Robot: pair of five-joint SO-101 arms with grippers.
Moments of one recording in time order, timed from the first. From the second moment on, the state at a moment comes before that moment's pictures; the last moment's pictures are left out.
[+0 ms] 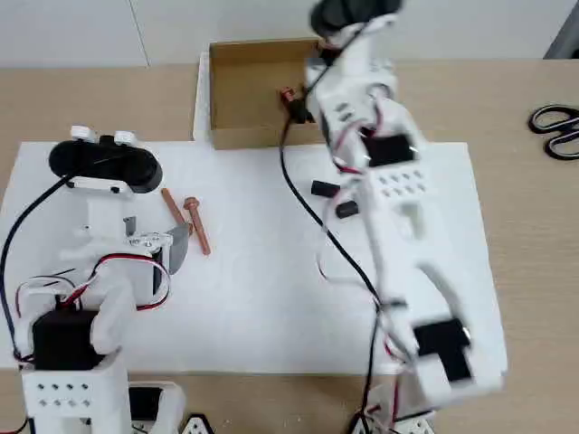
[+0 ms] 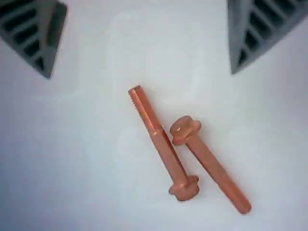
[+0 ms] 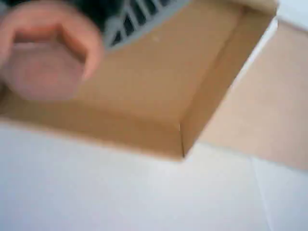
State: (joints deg) left arm -4.8 -57.8 32.7 83.2 -1.7; right arm -16.4 5.3 -5.3 22.9 -0.7
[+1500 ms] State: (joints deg) left arm -4.8 -57.8 34.9 83.2 -1.7; right arm -19.5 63.5 -49.1 9.3 -0.9
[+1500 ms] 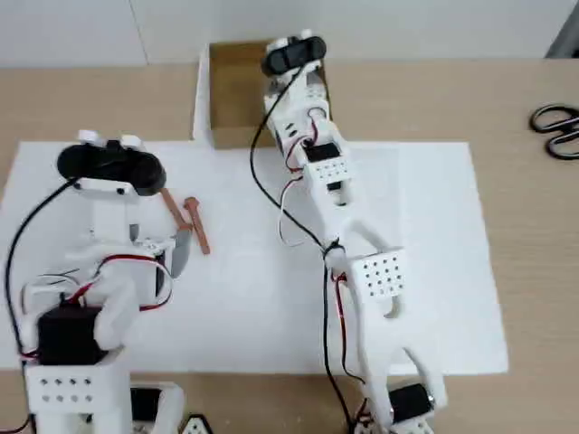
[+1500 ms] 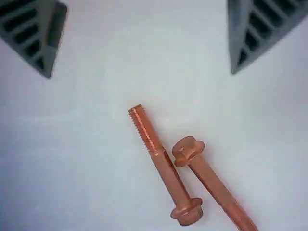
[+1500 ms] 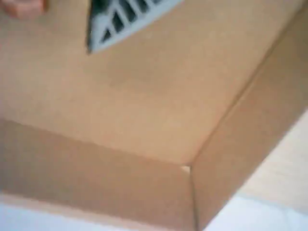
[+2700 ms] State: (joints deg) left arm -4.8 -57.8 34.9 83.2 -1.7; right arm -9.1 44.5 -94.4 95.7 -0.9
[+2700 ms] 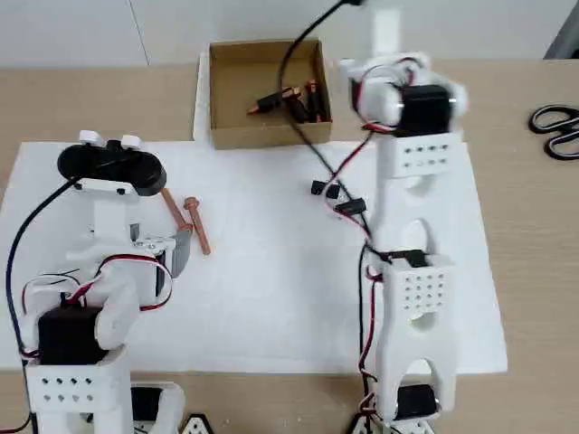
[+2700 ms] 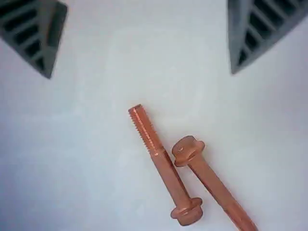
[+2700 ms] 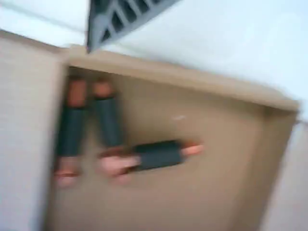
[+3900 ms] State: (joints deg) left arm -4.8 -57.8 34.9 83.2 -1.7; right arm -9.1 32.4 -38.6 92.0 -38.4
